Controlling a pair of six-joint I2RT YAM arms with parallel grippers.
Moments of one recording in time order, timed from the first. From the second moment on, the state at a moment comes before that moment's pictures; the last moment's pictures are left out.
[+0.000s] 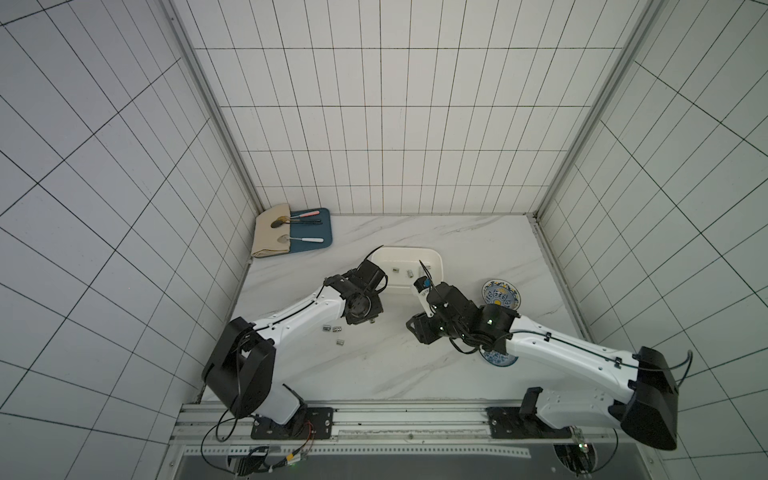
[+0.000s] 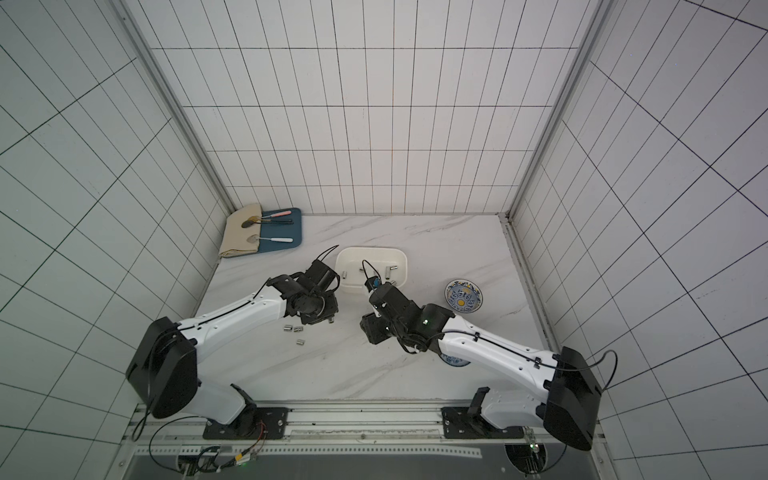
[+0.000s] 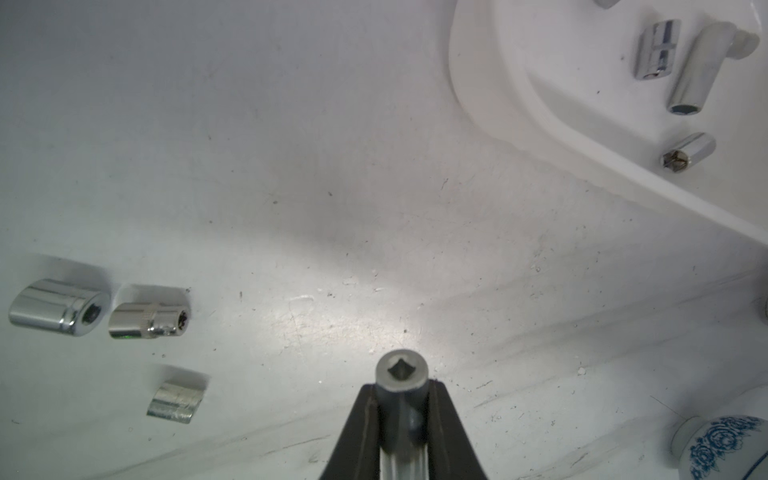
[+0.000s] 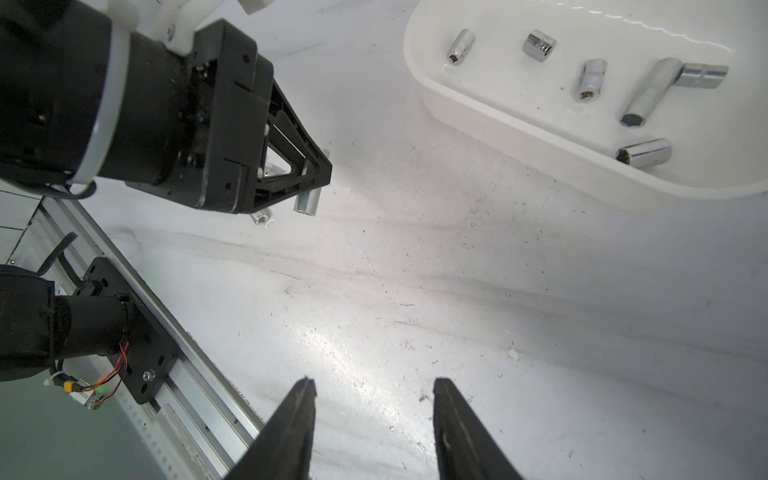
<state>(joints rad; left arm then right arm) -0.63 1.53 1.09 -0.76 -0.01 -0.92 1.06 1.26 0.95 -0.53 0.02 0.46</state>
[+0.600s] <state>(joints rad) -0.61 1.88 1.56 -0.82 0.02 -0.82 0.93 1.20 0.95 -0.58 0.02 0.46</state>
